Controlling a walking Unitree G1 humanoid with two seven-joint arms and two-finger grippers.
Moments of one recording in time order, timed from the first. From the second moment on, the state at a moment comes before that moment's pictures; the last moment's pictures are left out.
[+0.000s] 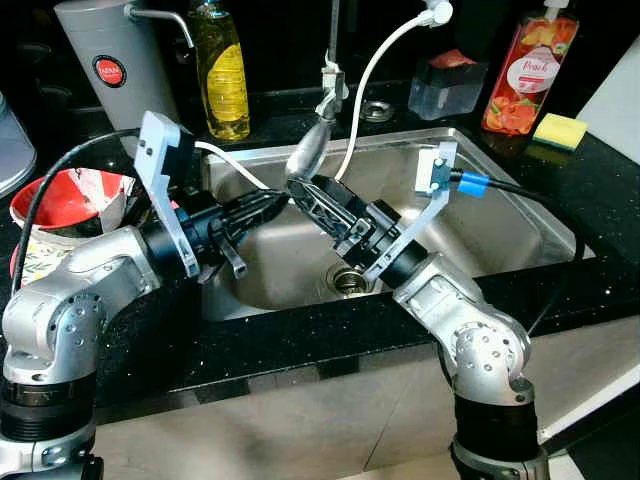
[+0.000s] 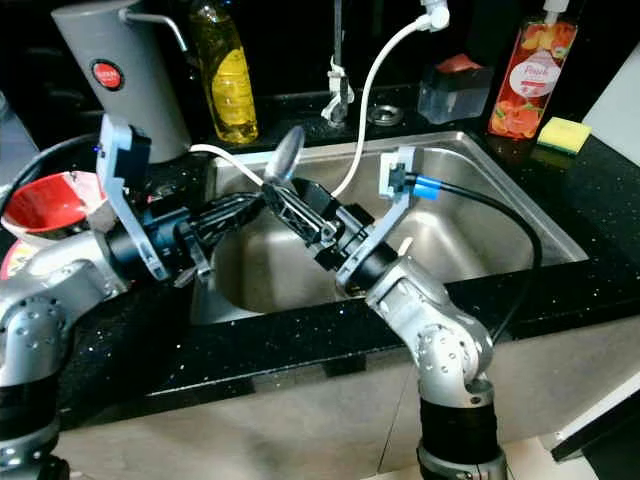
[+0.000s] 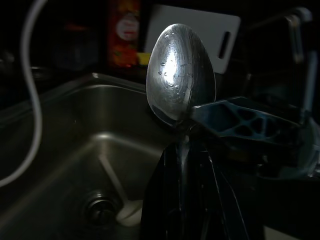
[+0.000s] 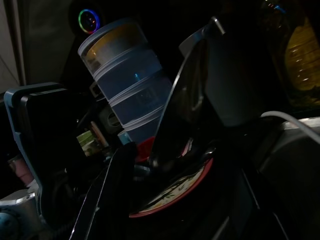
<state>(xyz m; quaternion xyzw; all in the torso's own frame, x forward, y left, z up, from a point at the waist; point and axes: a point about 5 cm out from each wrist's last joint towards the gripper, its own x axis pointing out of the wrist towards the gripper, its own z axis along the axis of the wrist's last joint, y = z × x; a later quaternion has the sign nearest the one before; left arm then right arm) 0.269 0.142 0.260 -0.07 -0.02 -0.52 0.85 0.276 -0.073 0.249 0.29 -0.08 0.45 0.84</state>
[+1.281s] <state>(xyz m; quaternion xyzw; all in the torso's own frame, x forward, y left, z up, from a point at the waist) 0.269 0.138 0.256 -0.03 -0.02 -0.51 0.86 0.280 -0.071 0.248 0.29 -0.07 0.42 0.86</state>
